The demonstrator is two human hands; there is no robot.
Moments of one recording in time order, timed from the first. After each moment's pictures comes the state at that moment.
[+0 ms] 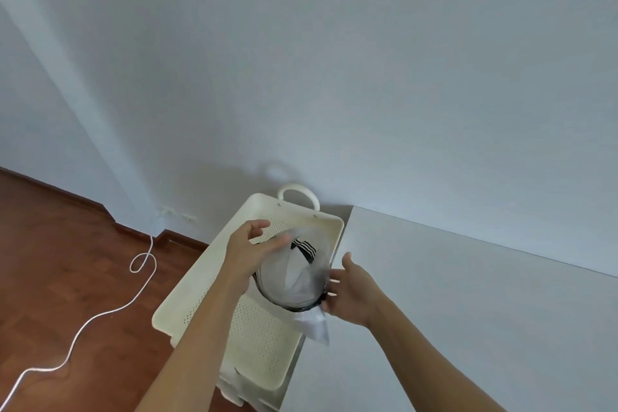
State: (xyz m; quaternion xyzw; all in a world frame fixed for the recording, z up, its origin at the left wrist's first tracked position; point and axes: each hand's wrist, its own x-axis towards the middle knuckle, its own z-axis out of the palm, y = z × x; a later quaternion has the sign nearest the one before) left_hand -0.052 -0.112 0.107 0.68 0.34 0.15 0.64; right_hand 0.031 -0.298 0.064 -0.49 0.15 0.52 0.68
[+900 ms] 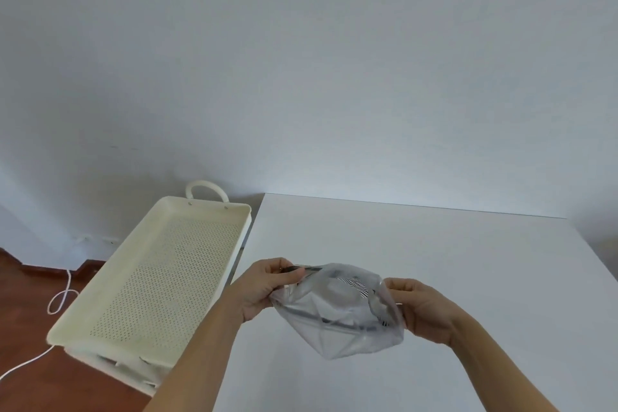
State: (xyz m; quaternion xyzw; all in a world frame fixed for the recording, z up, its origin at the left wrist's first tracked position) left_hand -0.049 -0.337 0.096 0.62 0.17 -0.18 0.74; right_hand 0.008 -0.633 0.076 -0.57 -0.03 0.44 0.69
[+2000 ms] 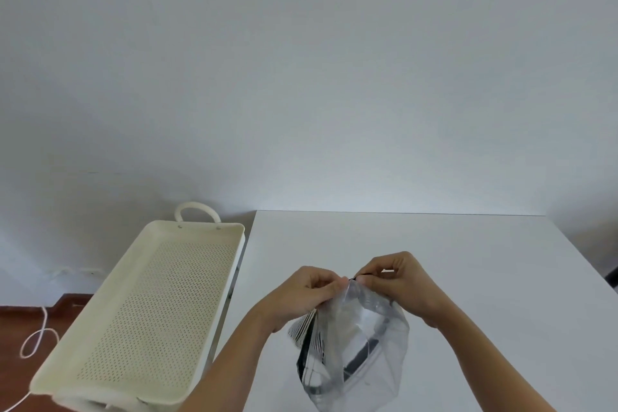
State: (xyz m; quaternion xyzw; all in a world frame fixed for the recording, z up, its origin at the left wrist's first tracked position) left_hand -0.034 -0.374 0.126 0.75 -0.07 -0.22 0.62; right_hand 0.003 -0.587 0.132 -0.75 -0.17 0.17 0.62
